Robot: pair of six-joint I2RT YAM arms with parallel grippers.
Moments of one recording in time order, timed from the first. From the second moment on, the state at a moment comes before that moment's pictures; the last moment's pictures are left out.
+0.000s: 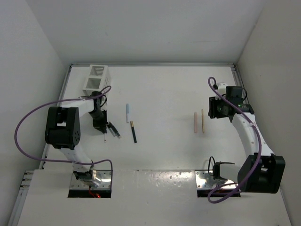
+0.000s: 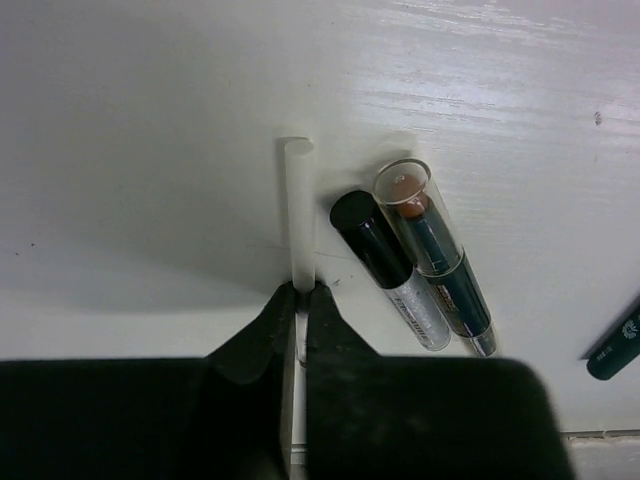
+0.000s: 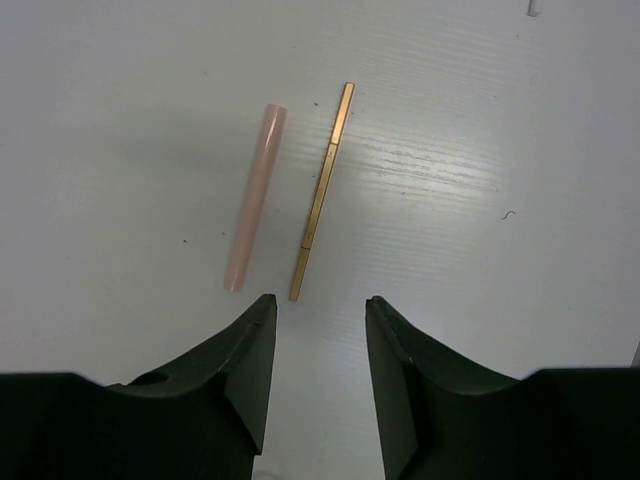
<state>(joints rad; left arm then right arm) -0.03 1.74 1.00 -0.72 0.07 -0.20 -0.08 1.20 0.88 -0.59 -0.16 -0.17</state>
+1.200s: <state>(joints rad) 0.09 1.46 1.22 0.13 0.20 0.12 -0.08 1.32 0.89 -0.43 -0.30 -0.11</state>
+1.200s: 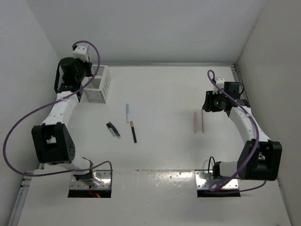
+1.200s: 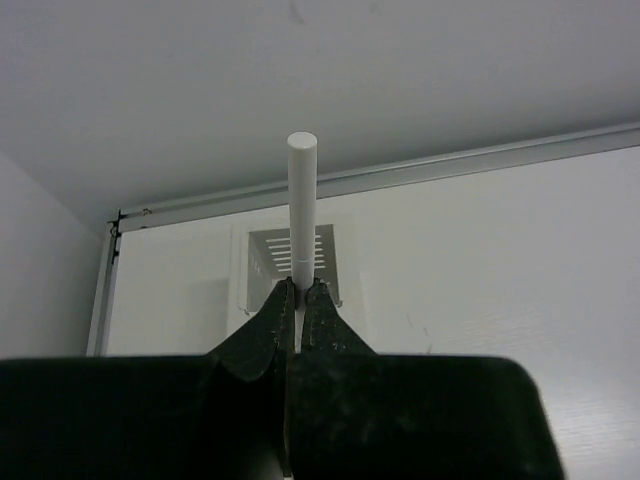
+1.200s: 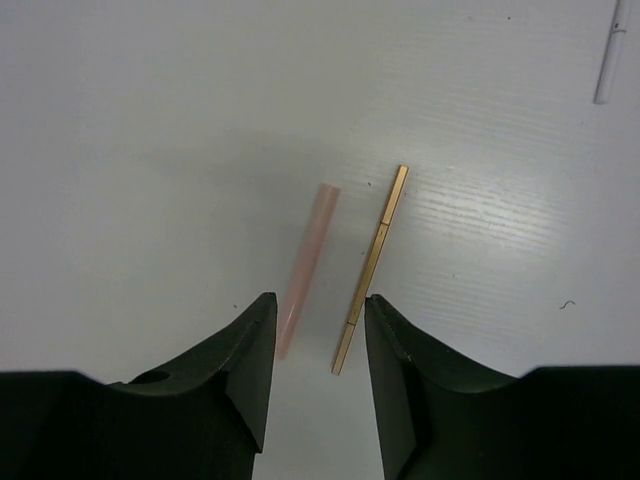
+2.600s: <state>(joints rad) -0.20 1.60 1.37 -0.09 0.17 0.23 -0.01 1.36 0.96 -0.46 -0.26 -0.10</state>
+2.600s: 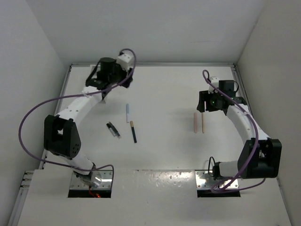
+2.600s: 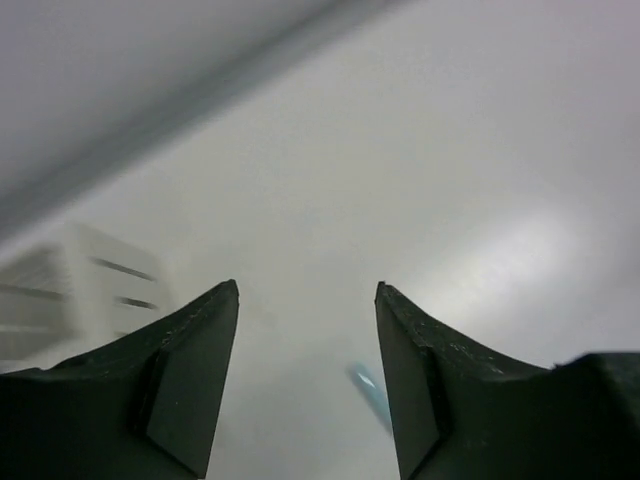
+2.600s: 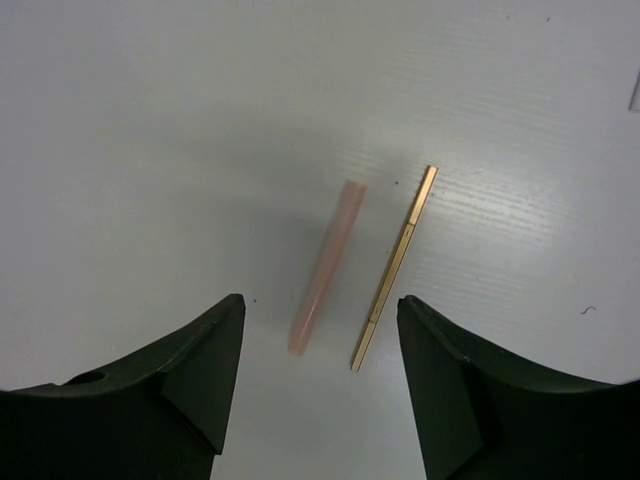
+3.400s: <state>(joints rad) -0.34 2.01 1.36 -0.44 -0.03 -0.06 -0.01 1.32 0.89 -0.56 -0.26 -0.08</state>
